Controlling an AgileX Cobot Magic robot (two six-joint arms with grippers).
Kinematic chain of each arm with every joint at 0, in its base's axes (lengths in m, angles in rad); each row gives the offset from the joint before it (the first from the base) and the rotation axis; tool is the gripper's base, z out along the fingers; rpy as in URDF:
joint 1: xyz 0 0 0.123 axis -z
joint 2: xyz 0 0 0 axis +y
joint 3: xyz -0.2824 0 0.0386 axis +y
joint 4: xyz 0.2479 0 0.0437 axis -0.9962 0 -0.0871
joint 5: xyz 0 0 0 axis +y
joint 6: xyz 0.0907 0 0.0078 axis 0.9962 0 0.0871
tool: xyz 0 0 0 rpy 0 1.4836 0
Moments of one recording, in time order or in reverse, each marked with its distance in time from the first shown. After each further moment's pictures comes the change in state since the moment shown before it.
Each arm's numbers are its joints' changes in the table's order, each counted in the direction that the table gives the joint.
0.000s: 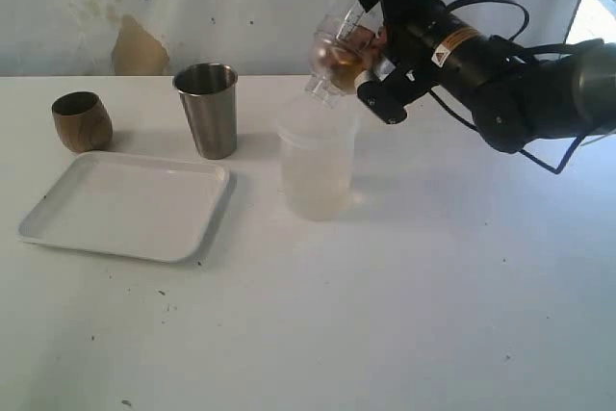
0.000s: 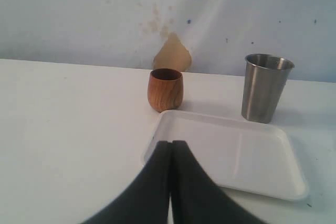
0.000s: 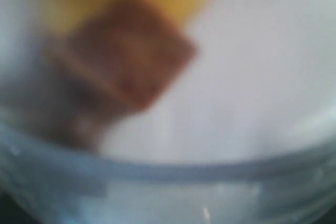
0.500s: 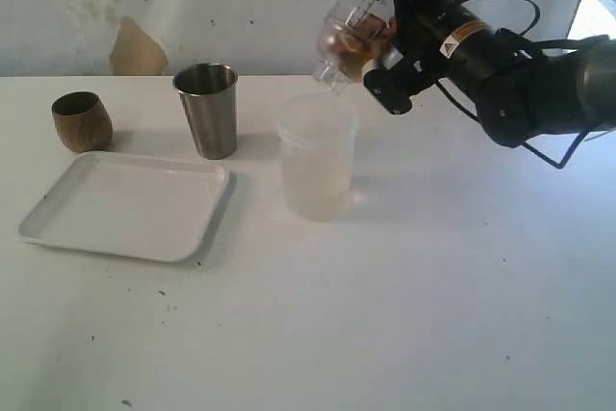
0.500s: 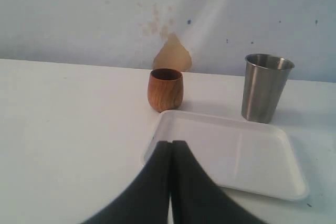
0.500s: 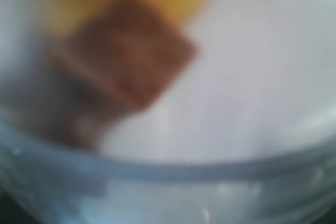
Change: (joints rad) left arm 0.000 0.000 0.000 0.000 0.000 0.000; right arm 0.013 0.000 -0.012 -0.048 -0.013 -0.016
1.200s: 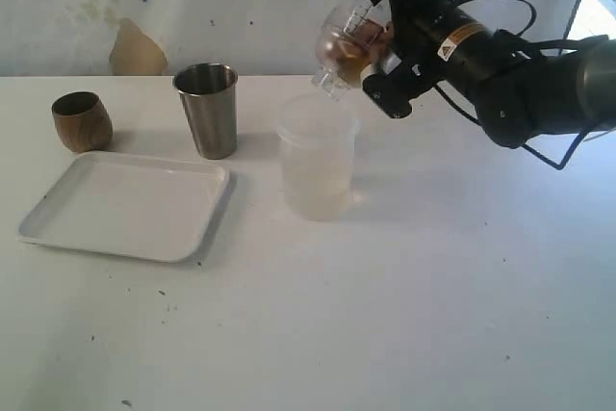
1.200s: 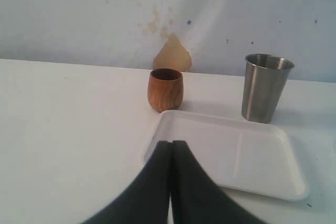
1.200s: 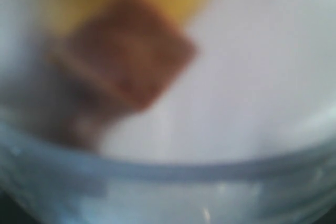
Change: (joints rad) left arm 0.000 0.000 0.000 0.000 0.000 0.000; right arm 0.000 0.000 0.000 0.028 0.019 -0.002
